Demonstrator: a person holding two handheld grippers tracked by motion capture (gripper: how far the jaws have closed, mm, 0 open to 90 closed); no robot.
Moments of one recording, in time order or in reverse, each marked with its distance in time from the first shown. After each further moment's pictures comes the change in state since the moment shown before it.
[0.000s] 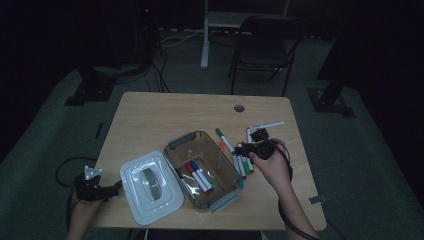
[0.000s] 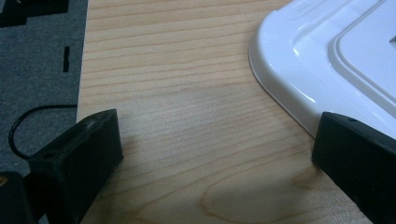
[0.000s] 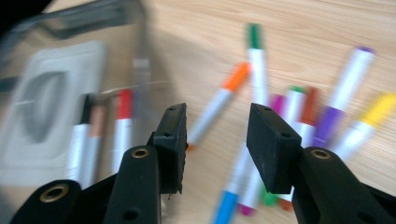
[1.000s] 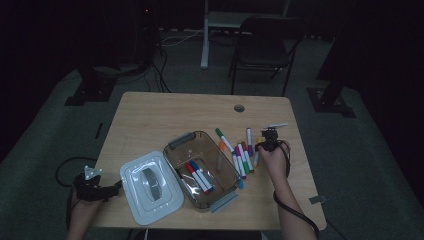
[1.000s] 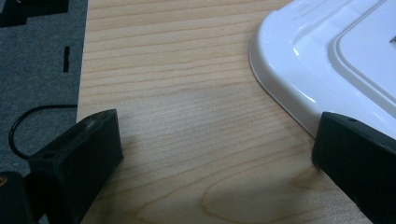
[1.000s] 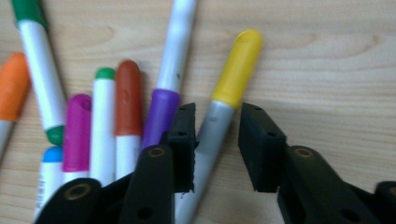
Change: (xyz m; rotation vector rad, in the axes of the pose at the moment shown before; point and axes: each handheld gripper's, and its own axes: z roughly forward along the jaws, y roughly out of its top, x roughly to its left) left arm 0.000 0.000 0.000 0.000 0.000 0.000; right arm -0.099 -0.015 0.093 0.132 -0.279 0.280
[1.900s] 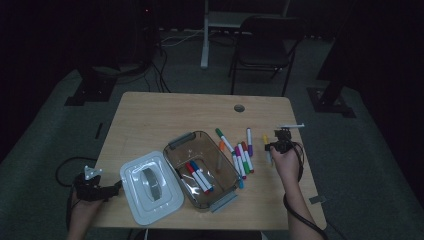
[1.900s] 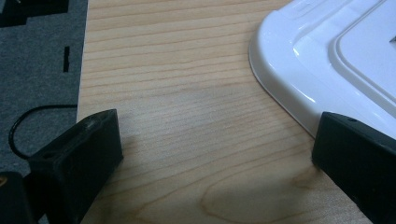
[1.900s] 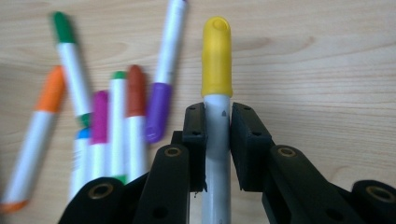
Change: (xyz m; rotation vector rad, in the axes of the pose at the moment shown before) left arm 0.000 0.000 0.000 0.000 0.000 0.000; right arm -0.019 -0.010 -0.051 -0.074 0.076 0.051
